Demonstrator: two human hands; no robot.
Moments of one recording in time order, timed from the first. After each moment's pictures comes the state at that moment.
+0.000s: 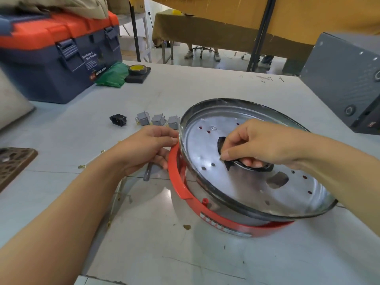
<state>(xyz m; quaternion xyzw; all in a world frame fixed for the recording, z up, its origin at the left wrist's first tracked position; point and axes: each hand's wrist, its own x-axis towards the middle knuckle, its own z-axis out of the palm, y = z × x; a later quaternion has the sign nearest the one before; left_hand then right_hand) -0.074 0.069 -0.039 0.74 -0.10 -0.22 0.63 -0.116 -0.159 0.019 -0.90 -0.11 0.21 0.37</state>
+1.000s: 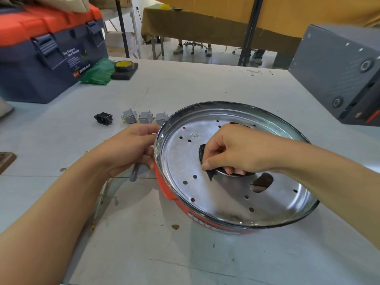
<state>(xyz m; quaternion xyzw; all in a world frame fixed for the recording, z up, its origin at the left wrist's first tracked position) -0.074 0.066 -0.044 0.74 -0.10 -0.20 0.63 -0.123 -0.147 0.011 -0.91 -0.16 0.20 0.31</state>
